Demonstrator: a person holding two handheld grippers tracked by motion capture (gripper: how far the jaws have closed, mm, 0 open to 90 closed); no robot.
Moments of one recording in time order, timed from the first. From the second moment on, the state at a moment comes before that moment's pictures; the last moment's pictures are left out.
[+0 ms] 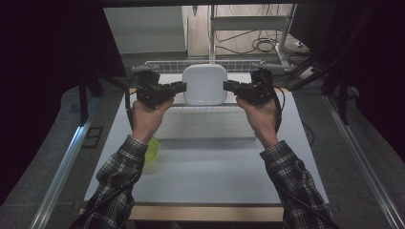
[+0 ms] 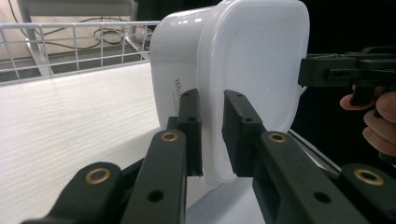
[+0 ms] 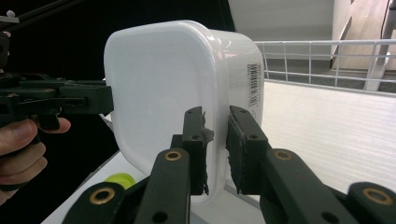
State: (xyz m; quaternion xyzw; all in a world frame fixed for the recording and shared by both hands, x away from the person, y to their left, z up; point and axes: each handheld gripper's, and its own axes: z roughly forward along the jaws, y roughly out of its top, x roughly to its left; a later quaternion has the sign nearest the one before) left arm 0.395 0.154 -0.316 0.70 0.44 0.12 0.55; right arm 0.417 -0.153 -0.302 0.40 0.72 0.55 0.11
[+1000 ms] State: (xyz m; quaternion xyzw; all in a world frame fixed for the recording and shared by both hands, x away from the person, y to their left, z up) left arm 0.418 0.148 -0.327 0.71 0.43 0.14 0.55; right arm 0.441 -0.143 -0.308 0.41 0.74 0.53 0.11
